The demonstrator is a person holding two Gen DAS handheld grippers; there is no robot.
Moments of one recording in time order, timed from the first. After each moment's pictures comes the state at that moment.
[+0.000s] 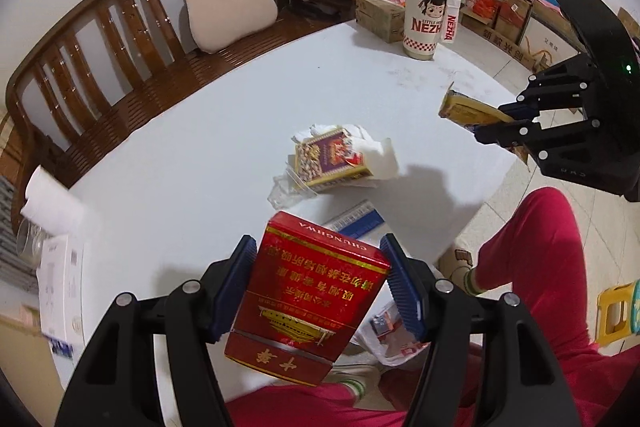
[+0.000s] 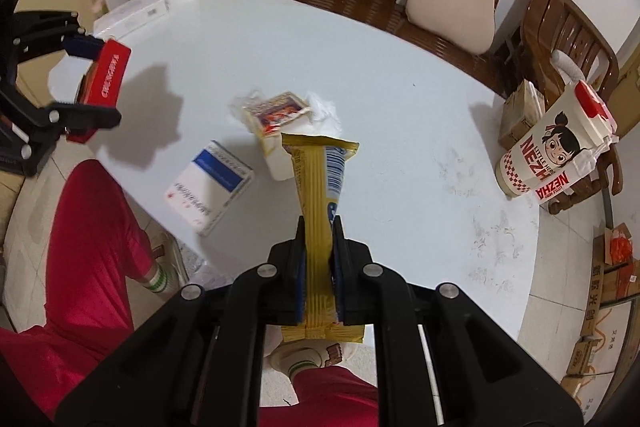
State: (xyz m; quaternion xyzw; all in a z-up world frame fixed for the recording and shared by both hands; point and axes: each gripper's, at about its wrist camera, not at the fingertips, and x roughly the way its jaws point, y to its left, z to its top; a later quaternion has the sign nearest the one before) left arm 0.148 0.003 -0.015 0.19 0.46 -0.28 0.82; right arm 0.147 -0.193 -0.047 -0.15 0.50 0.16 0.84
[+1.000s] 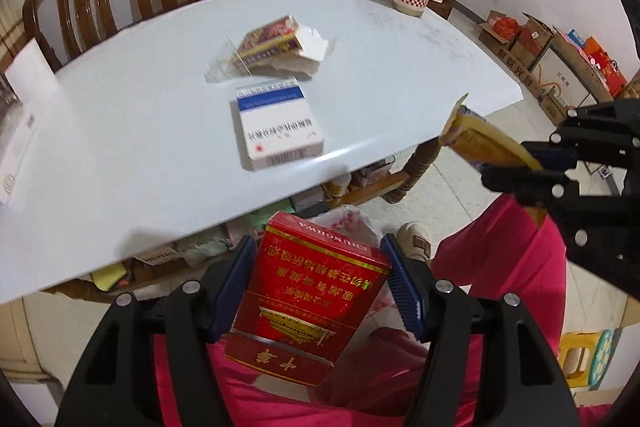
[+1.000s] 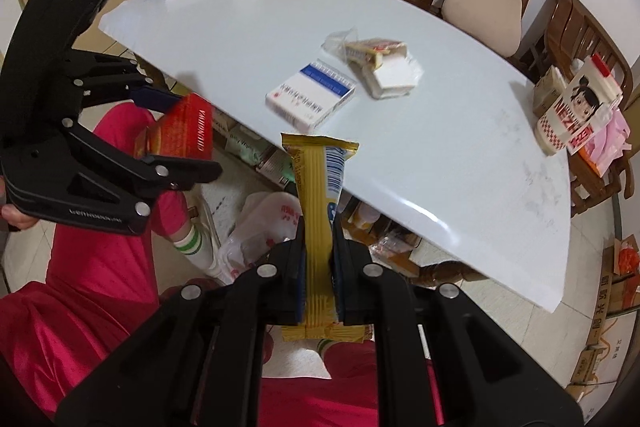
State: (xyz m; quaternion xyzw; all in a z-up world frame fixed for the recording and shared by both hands) left arm 0.048 -0.012 -0.101 0.09 0.51 -0.24 0.82; right arm 0.024 -0.156 -0.084 -0.16 0.50 0.20 0.83
